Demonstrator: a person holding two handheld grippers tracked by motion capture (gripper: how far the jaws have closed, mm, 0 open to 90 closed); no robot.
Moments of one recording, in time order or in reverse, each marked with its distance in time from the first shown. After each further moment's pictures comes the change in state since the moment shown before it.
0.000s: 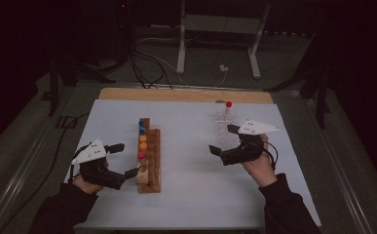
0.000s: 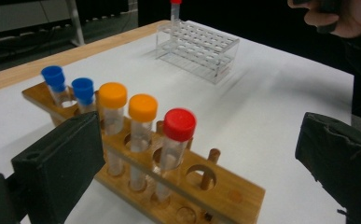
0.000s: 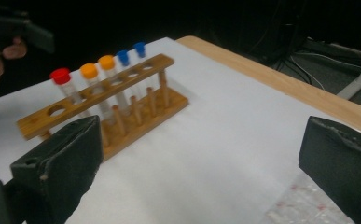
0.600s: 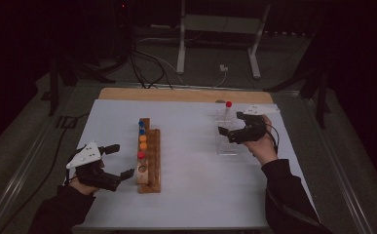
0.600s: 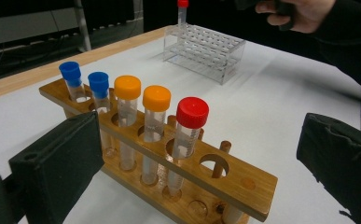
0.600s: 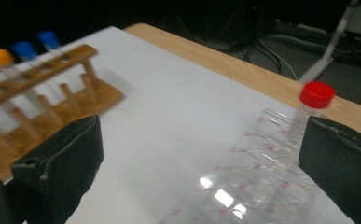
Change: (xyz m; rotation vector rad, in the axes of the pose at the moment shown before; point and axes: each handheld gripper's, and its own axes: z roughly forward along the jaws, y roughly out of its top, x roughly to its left) left arm 0.004 -0.010 -0.006 -0.029 0.025 0.011; right arm -0.078 -0.008 0.031 0.055 -0.111 0.053
